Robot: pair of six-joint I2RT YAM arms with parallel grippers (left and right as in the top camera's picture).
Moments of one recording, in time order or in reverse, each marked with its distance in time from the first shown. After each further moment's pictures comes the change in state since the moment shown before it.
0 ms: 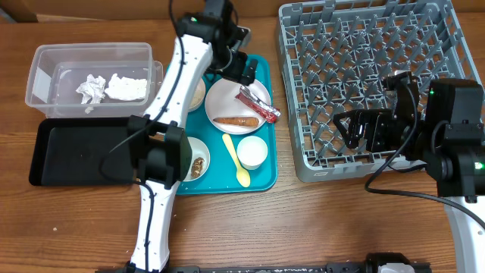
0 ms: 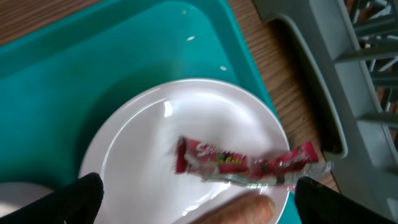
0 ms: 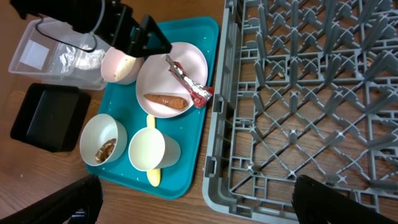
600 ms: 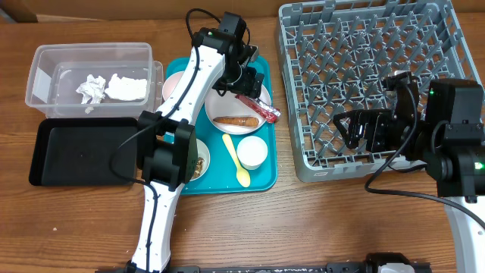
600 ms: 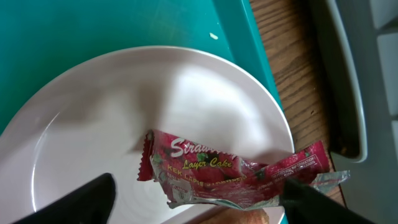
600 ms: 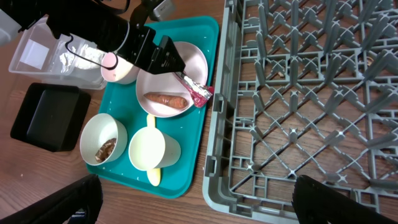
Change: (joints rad) left arm -0.039 0.000 -0.140 0.058 0.000 -0.082; right arm 0.000 0.000 0.000 -0.002 0.000 0.000
